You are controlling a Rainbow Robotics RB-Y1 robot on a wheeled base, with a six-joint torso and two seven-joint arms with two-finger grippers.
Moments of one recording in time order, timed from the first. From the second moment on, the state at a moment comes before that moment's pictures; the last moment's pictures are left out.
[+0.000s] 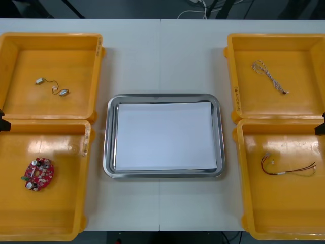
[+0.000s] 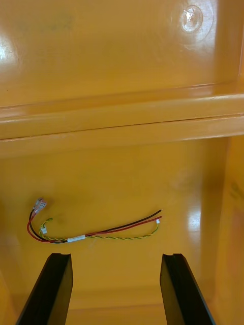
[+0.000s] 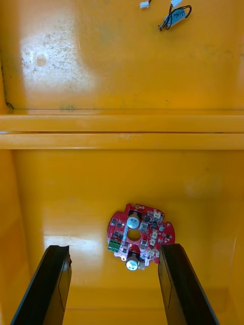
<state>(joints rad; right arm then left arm) -0.27 -0.77 -0.30 -1.95 -0.81 1.90 1.32 -0.20 0.75 0.39 -2.16 0.80 1.91 -1.40</state>
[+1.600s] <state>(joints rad) -0.27 -0.77 -0.30 -1.95 -0.81 1.90 1.32 -0.20 0.75 0.39 -2.16 0.80 1.91 -1.40</state>
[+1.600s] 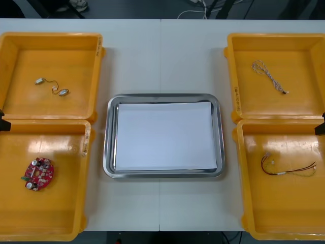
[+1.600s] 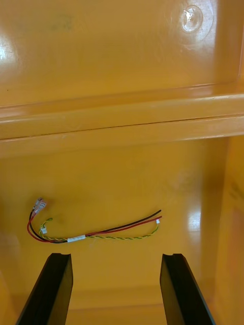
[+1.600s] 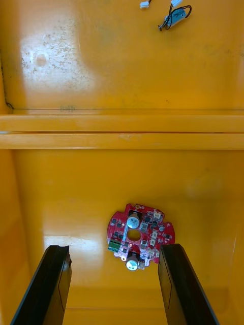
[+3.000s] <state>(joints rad) -0.27 -0.77 -0.30 -1.95 -0.81 1.90 1.32 -0.20 0.75 0.39 -2.16 0.80 1.91 -1.40</state>
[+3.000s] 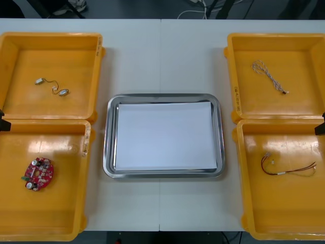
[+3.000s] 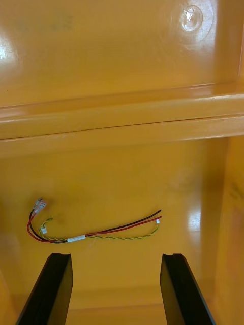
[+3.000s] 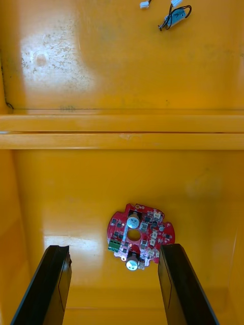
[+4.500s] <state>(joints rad) -0.27 -0.77 -0.30 -1.95 -0.81 1.90 1.32 -0.20 0.75 0.39 -2.16 0.80 1.91 -1.40</state>
